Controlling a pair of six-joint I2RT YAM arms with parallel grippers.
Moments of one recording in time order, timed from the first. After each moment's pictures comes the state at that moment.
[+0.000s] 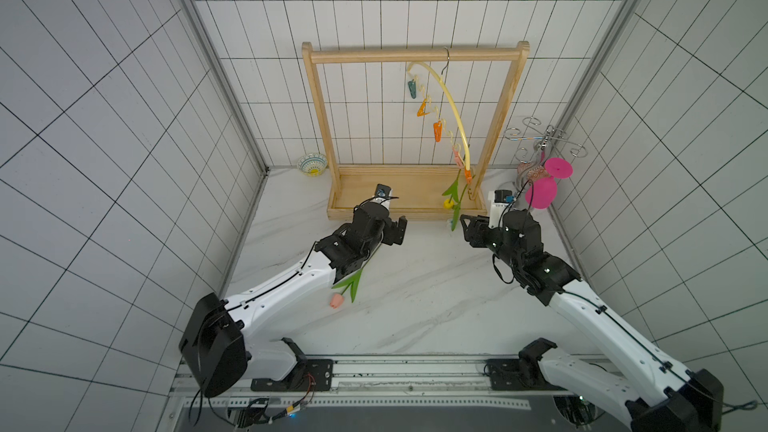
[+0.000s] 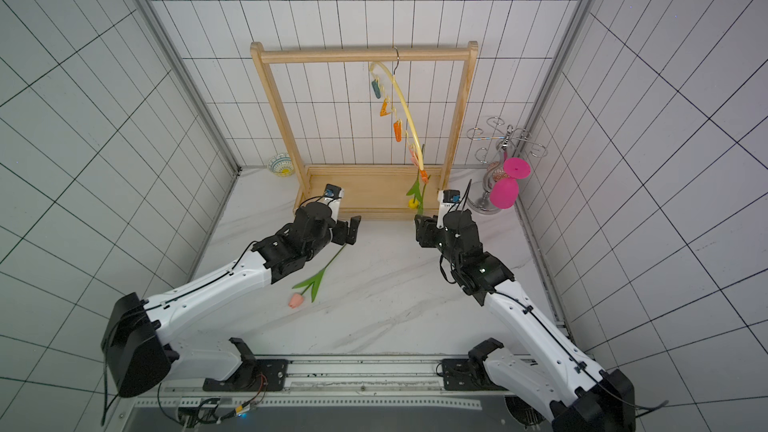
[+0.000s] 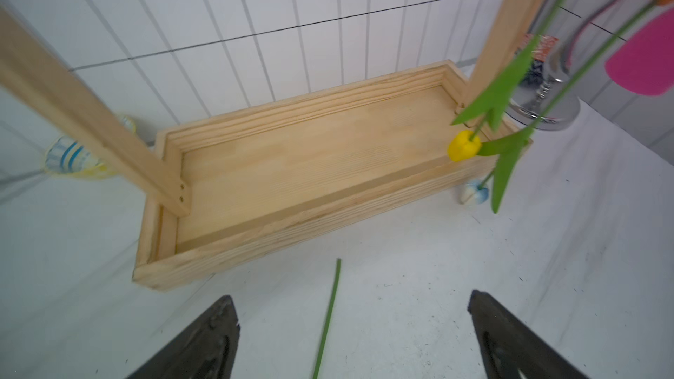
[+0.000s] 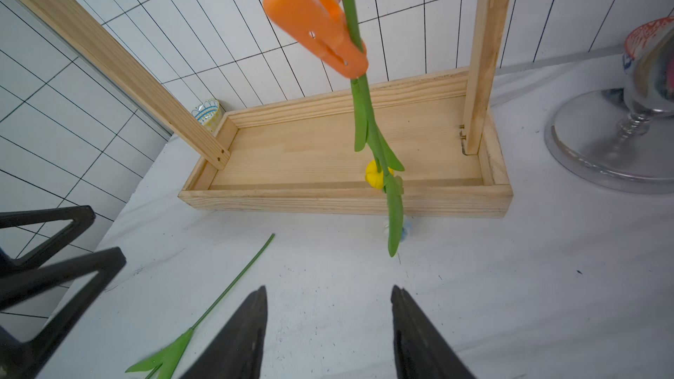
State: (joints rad) left arm -0.71 1.31 1.01 -0.22 -0.38 -0.26; right arm 0.59 0.97 0.81 -0.26 0.12 0.42
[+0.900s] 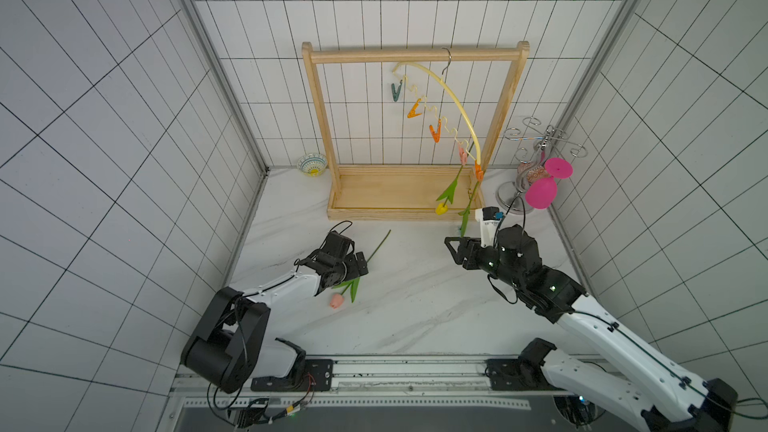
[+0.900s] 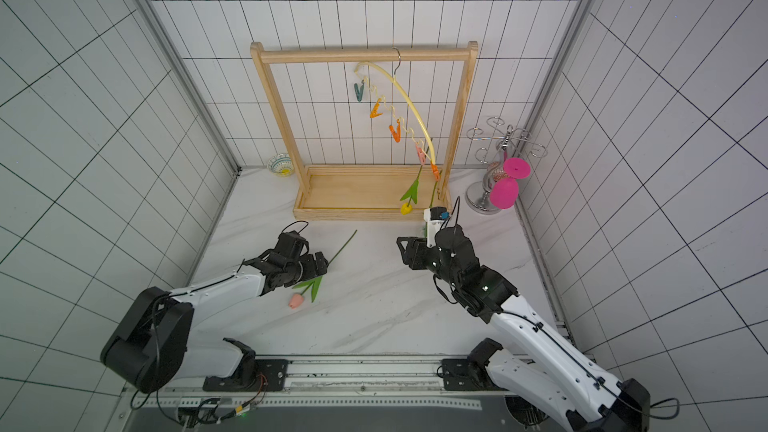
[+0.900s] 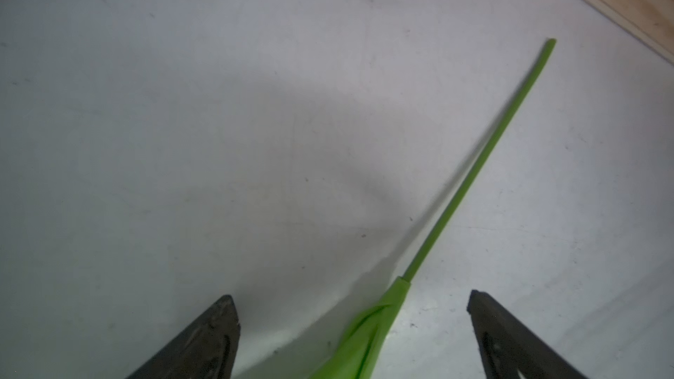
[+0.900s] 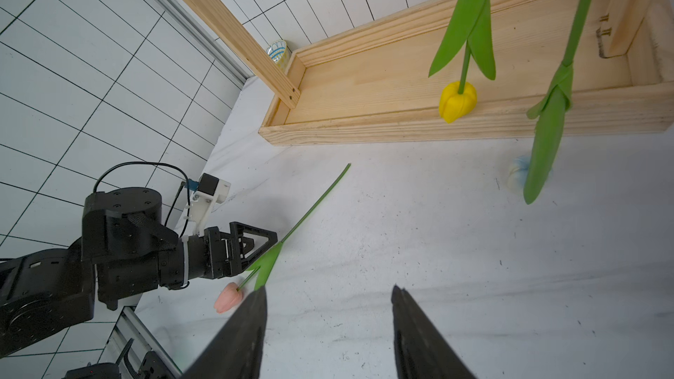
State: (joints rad) left arm -0.43 1.37 0.59 -0.22 0.07 -0.71; right arm 0.77 0.87 0.77 -0.34 0.01 0.61
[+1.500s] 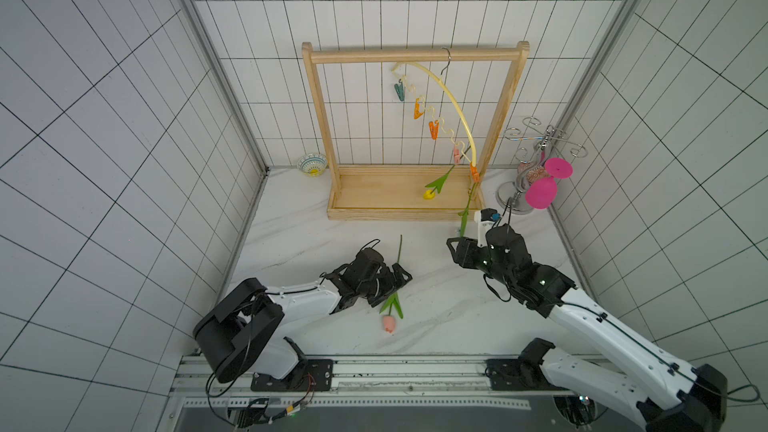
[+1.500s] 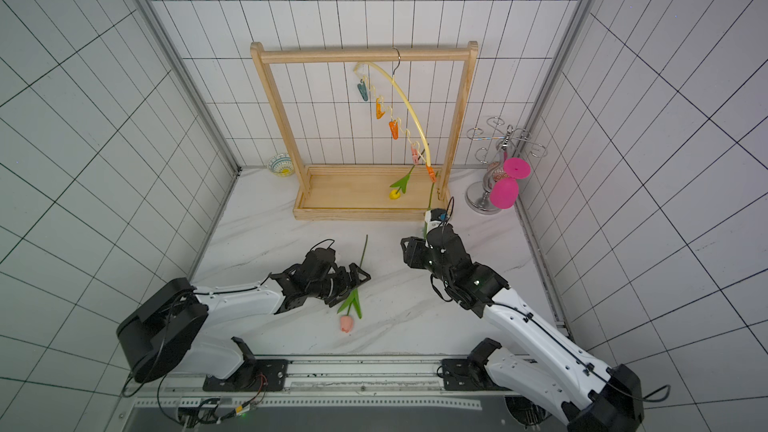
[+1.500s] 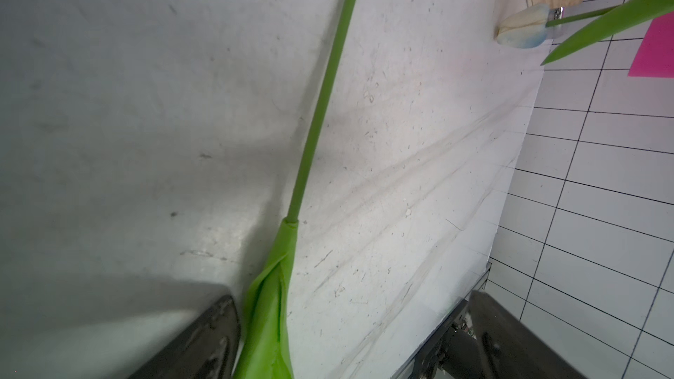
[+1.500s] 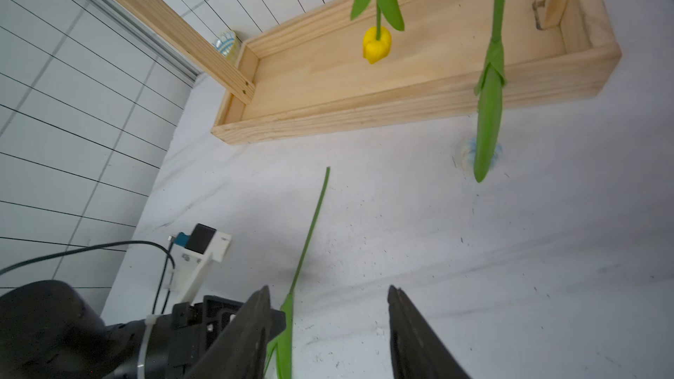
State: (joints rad) left arm -0.75 1.42 0.56 0.09 0.27 -1.21; right arm 0.78 0.95 0.77 -0.42 0.13 0.67
